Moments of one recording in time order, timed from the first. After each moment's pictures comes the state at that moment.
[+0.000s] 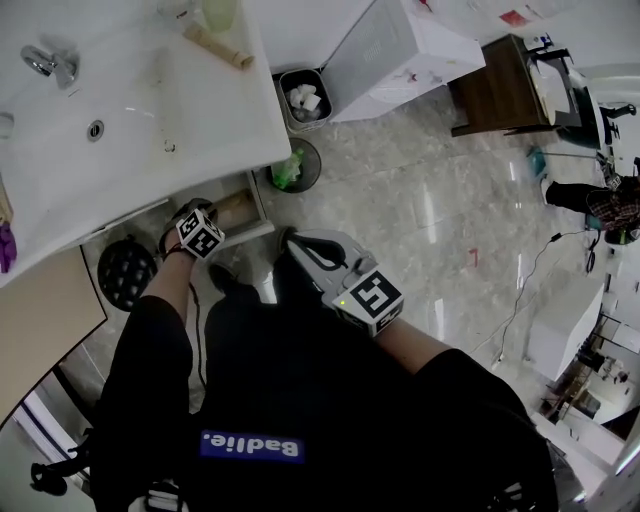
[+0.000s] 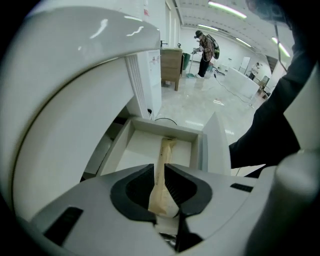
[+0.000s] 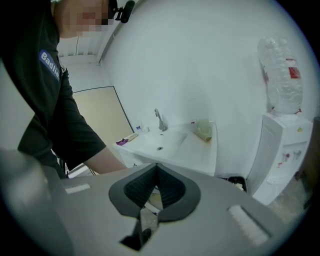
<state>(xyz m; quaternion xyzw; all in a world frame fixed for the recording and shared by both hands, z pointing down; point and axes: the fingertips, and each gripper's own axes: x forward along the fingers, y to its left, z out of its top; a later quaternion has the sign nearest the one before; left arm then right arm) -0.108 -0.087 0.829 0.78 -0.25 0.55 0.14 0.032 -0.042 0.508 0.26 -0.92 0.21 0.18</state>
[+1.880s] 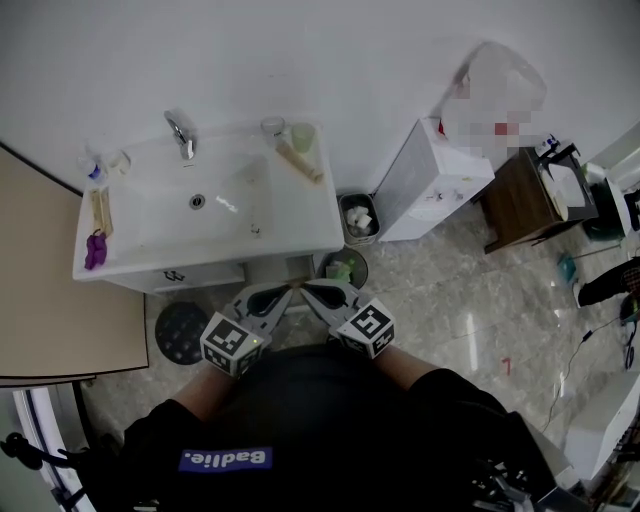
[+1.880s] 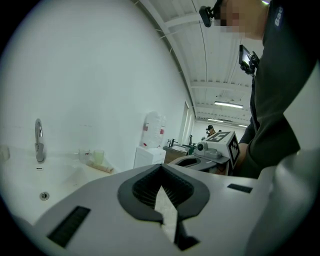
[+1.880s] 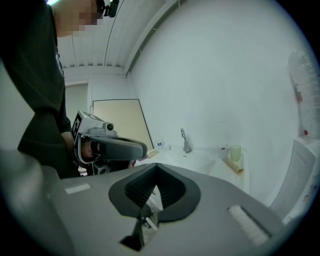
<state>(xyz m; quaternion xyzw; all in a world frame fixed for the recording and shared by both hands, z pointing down) -0.066 -0.010 0.389 0.90 -0.39 0.06 0.15 -0.050 -0.011 0.412 0.16 -0.97 0.13 0.10</state>
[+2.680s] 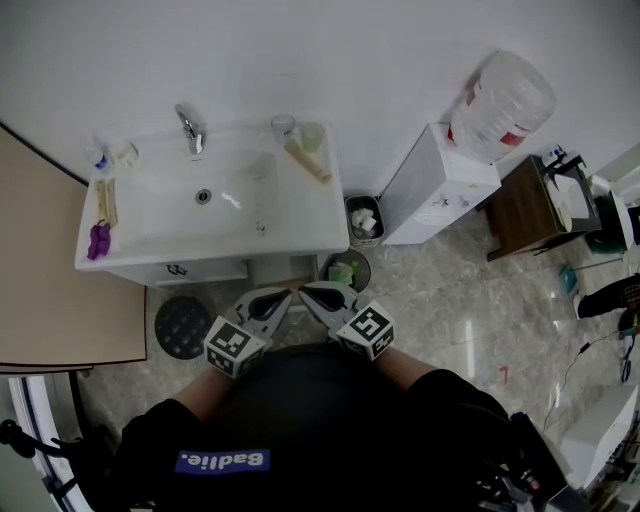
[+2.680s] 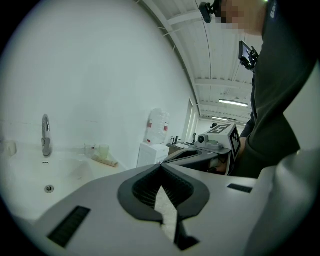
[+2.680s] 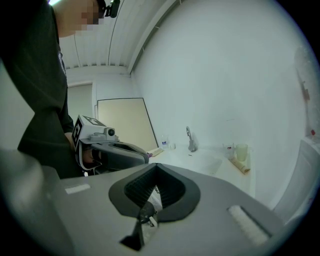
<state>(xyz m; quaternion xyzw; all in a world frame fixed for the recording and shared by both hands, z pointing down) -0.077 0.001 0.409 0.89 -0.41 0.08 0.16 -0.064 -0.002 0.414 0.13 -0.98 0.12 0.11</state>
